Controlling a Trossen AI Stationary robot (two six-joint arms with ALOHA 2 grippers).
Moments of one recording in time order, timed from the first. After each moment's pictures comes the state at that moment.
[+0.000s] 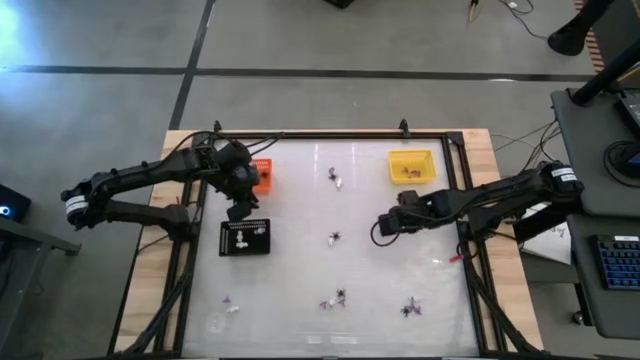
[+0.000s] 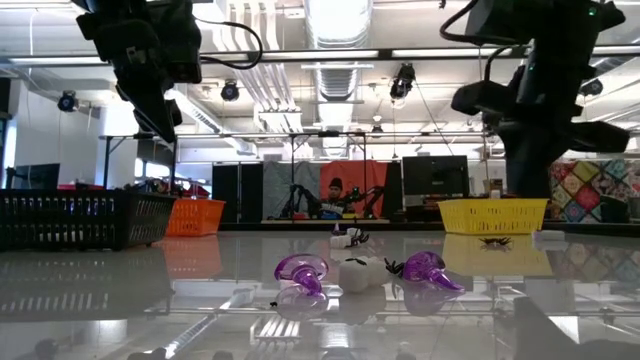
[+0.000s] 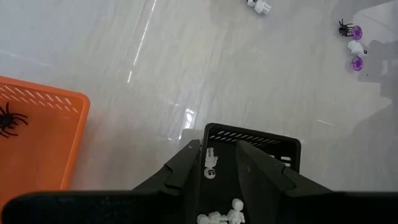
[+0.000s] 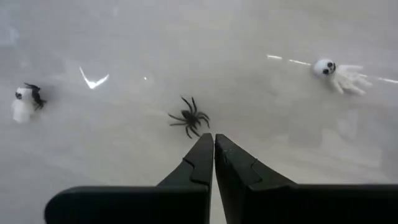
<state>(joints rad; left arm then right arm) 0.44 1.08 0.85 -0.88 0.35 0.07 0.11 1.28 0.74 -0.74 0.16 1.46</state>
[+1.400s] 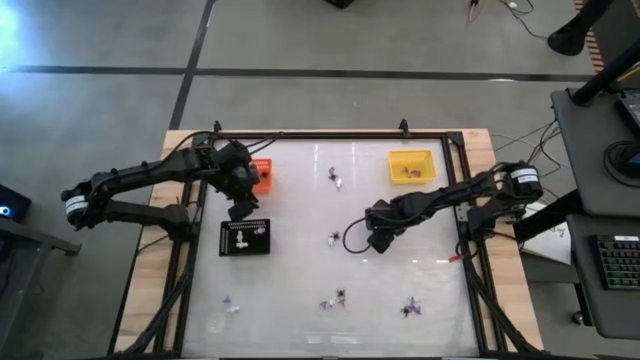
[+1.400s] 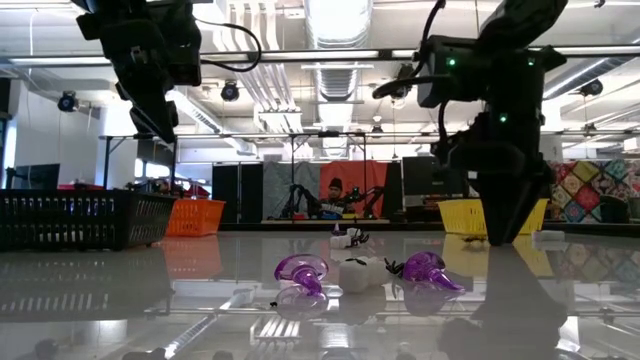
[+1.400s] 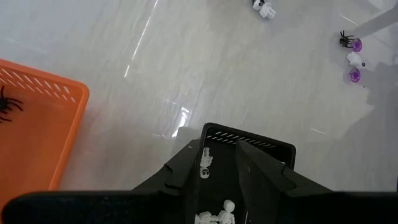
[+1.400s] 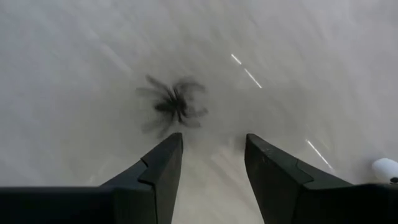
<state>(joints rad) 0.44 1.08 0.85 -0.88 0.35 -0.01 0.02 1.64 0.83 -0.66 0.05 0.80</state>
